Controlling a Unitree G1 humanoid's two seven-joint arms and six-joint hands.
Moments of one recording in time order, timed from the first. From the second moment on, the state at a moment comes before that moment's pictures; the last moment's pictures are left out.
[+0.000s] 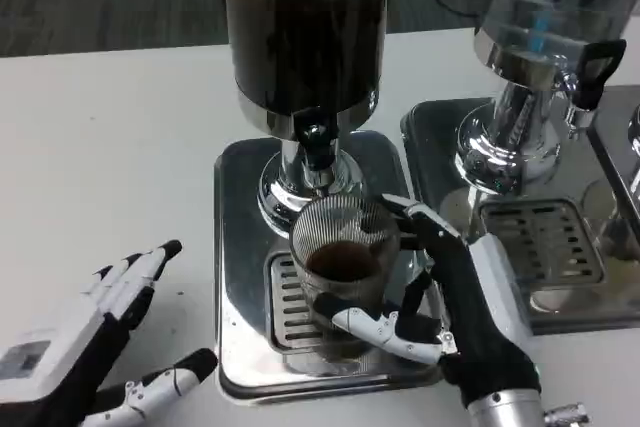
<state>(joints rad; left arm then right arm) 0.33 0.55 0.10 0.19 0.61 -0.63 0.05 0.17 -0.04 0.31 0.11 -0.52 -0.34 -0.35</state>
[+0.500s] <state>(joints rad) 0.39 0.60 0.06 0.15 0.71 -0.65 0.17 0.23 -0.08 0.29 0.03 -0.50 -0.34 -0.31</state>
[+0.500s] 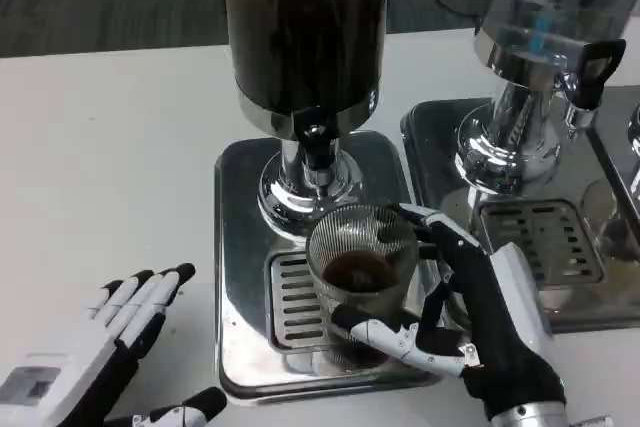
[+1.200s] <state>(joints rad) 0.47 0.63 0.03 0.10 0.80 -0.64 0.28 0.37 -0.10 0.29 -0.13 -0.48 -0.35 -0.25</state>
